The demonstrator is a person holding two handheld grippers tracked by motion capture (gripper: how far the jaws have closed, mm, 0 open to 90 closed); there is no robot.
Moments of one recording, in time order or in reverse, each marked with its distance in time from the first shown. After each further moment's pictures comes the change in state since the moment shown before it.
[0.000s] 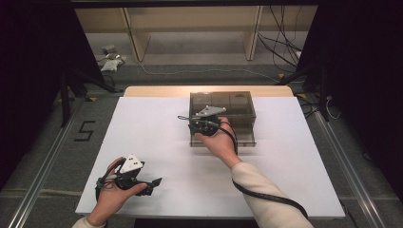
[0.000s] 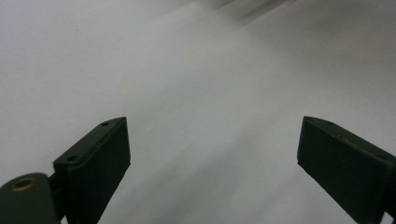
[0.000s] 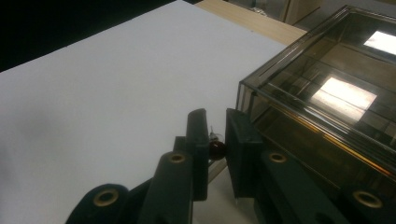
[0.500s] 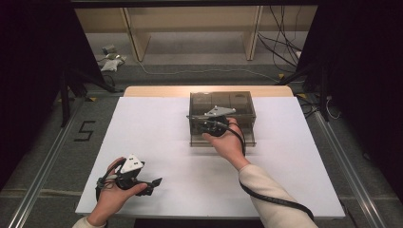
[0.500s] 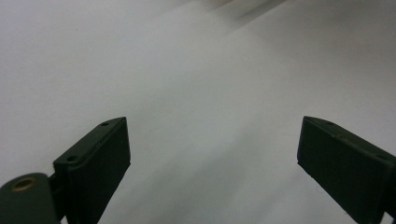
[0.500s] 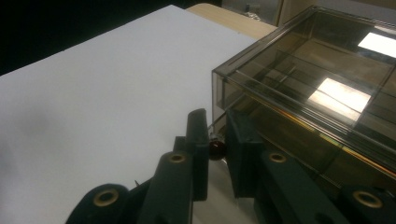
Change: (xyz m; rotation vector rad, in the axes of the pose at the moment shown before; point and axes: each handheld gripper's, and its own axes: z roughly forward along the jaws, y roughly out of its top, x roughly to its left) left arm 0.000 0.000 0.000 0.004 0.001 0.002; right arm -0.012 -0.008 -0.019 -0.022 -0.013 0.017
